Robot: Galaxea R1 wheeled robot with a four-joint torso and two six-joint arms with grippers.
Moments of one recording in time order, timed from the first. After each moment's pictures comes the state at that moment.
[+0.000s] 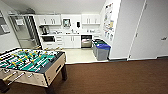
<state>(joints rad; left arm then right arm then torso) 1.51 2.91 -2.77 0.85 -0.13 -0.76 -1.60 2.95 -2.77 -0.40 0.11 0.29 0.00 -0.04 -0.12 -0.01</state>
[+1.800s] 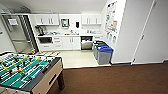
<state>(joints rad) 1.51 2.91 -2.77 0.85 -0.13 -0.76 -1.60 2.95 -2.77 -0.40 0.11 0.29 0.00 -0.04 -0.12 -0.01</state>
